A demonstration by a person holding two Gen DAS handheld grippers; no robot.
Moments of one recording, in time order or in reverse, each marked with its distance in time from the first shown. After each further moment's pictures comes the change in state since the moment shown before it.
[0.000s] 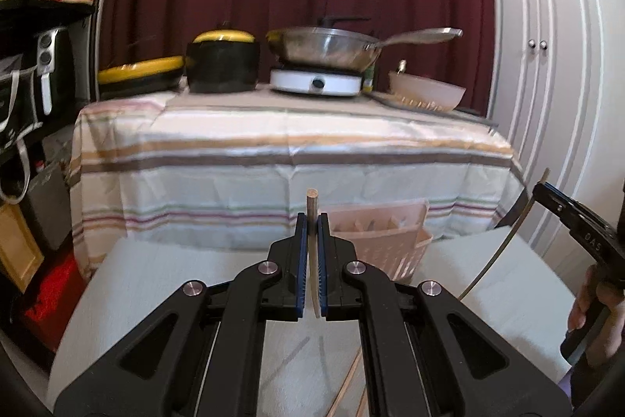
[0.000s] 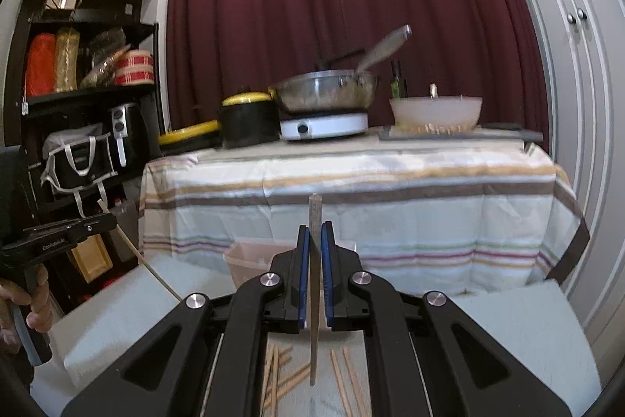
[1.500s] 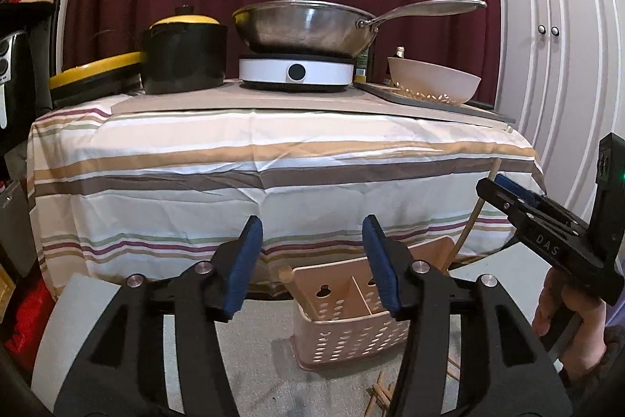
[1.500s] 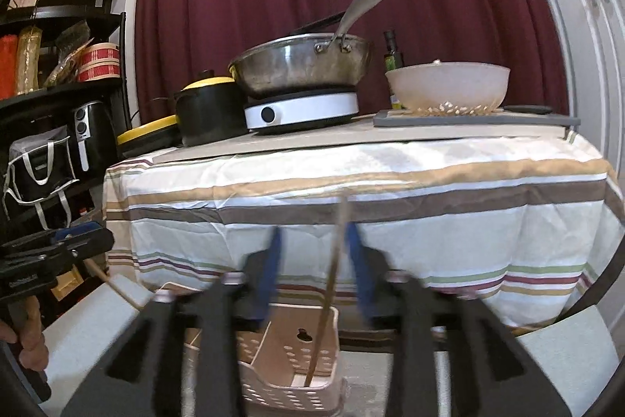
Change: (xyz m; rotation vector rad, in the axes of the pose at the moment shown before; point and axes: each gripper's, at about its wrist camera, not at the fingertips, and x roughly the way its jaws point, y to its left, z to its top) left arm 0.138 -0.021 0.022 0.030 0.034 -0.024; right arm 0.145 -0.033 0.003 0.034 0.047 -0.037
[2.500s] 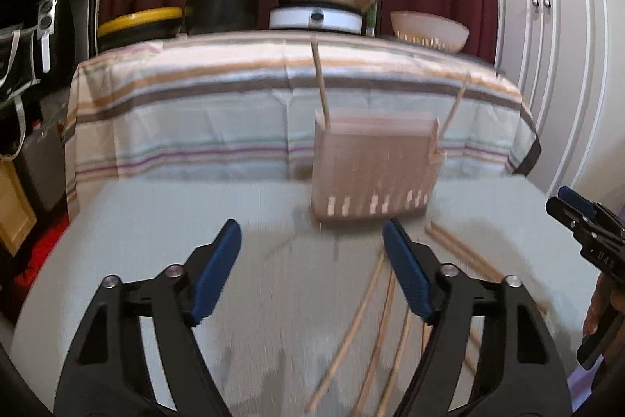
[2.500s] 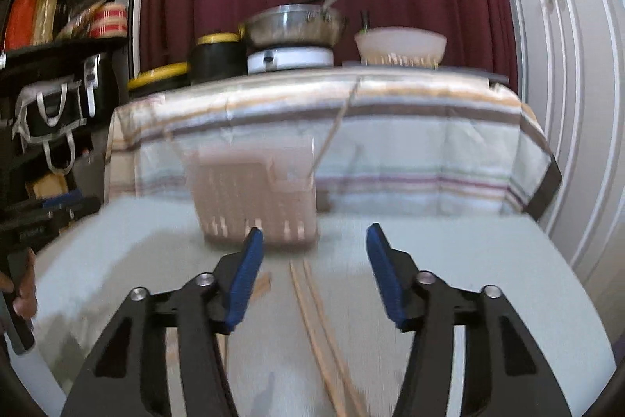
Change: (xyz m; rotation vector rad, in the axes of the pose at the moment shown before) left arm -0.102 0.002 -0.145 -0.026 0.103 0.055; right arm -0.148 0.007 -0.123 -0.052 0.134 -0.100
